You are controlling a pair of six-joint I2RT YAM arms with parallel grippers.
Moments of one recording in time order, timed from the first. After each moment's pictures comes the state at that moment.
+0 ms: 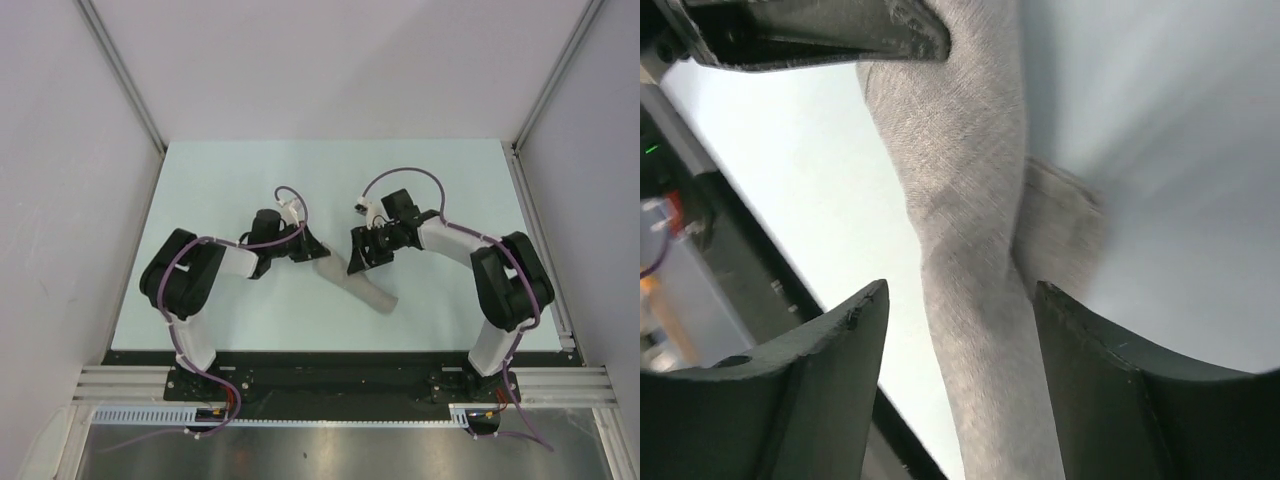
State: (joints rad) left arm -0.42 1.83 0.74 0.58 0.58 -0.66; right arm 0.47 1.79 1.10 -0.36 -0.68 0.14
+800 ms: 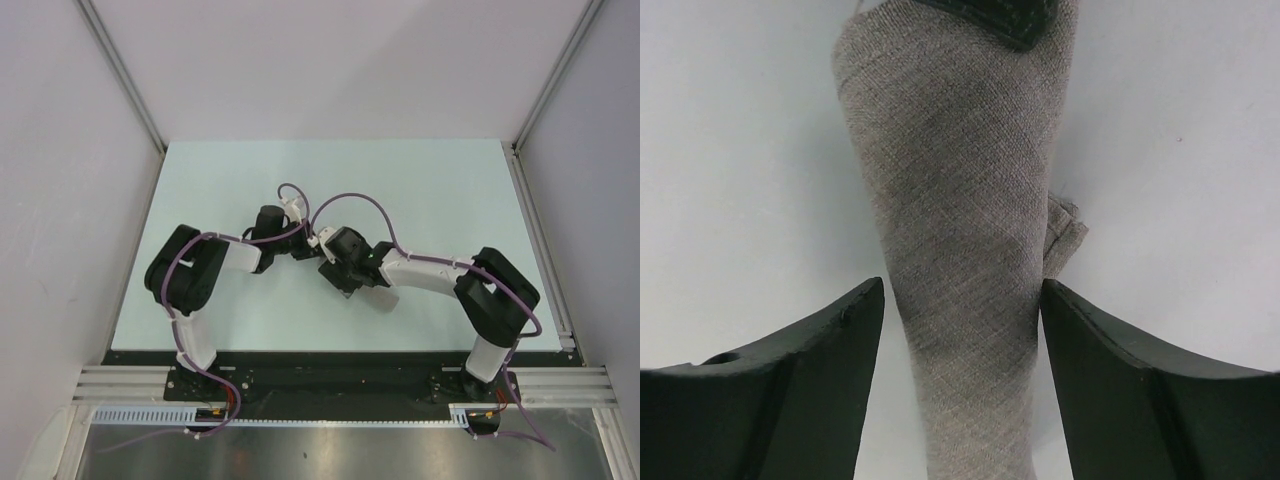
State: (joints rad) left arm -0.42 1.88 0.81 0.51 0.58 -0.67; right arm 0.89 1.73 1.08 -0.35 0.18 -0.05
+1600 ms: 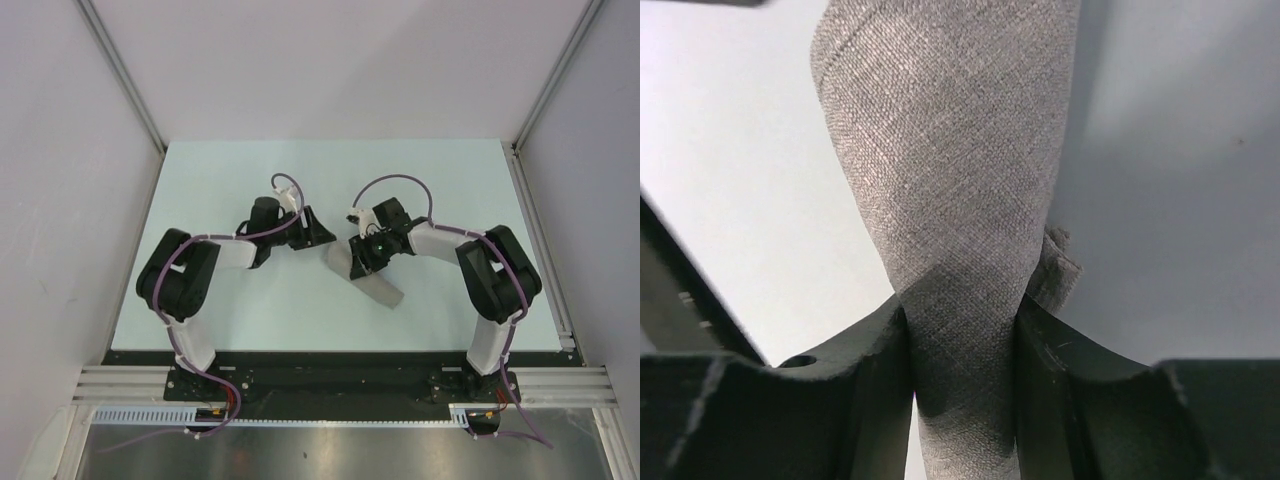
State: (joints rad) left arm -0.40 1.82 0.84 0.48 0.56 -0.68; right arm 0.53 1.83 1.07 -0.29 -0.51 0.02
